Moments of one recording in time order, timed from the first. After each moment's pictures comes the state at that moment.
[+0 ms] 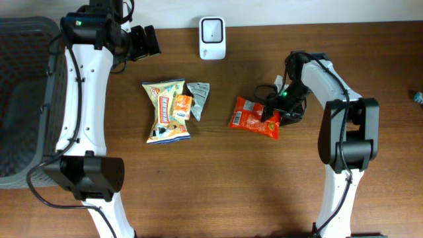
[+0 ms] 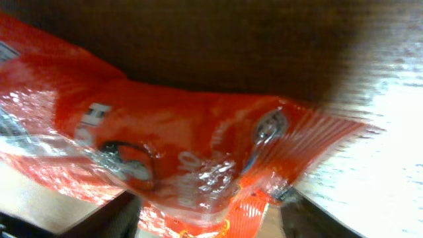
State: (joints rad) left arm -0.08 2.07 2.35 -1.34 0.07 -0.33; right arm 0.05 2.28 1.75 -1.24 -0.36 0.07
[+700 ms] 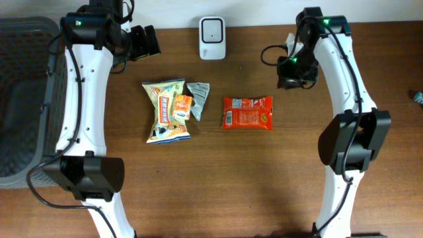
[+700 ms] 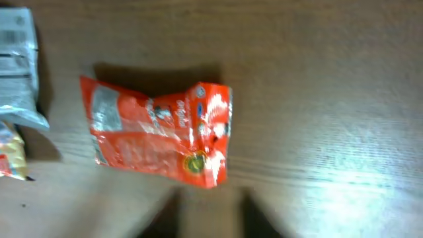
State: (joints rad) left arm -0.08 2.07 2.35 -1.34 0.07 -0.33; right arm 0.06 2.27 2.22 -1.49 -0.22 0.10
